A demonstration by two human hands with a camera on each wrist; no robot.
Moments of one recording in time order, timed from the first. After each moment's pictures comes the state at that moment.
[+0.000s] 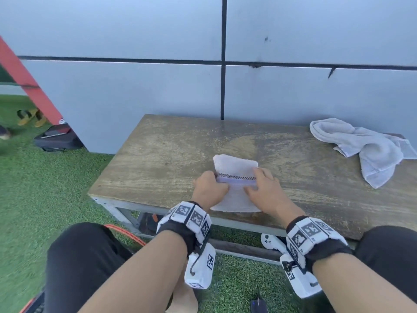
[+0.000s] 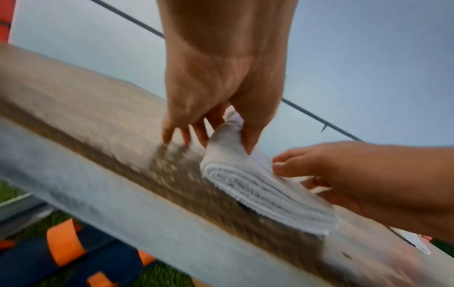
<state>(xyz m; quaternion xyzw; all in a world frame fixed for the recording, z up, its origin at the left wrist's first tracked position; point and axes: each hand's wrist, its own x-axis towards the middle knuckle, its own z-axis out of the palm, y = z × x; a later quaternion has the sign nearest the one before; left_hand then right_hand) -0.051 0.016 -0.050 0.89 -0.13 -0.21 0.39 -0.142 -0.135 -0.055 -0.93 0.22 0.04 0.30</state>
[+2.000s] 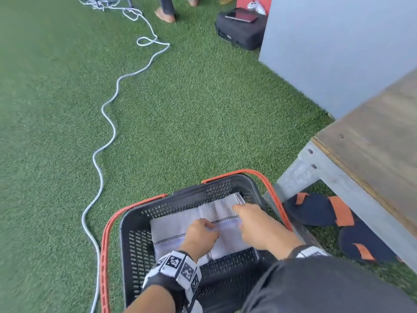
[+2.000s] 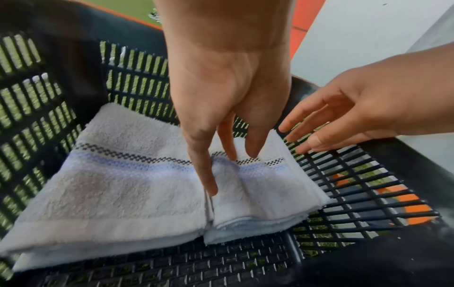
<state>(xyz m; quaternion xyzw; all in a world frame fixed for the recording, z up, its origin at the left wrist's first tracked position) -0.044 0.422 -0.325 0.76 0.37 -0.26 0.46 0.039 0.275 -0.271 -0.88 -0.26 0.38 0.12</state>
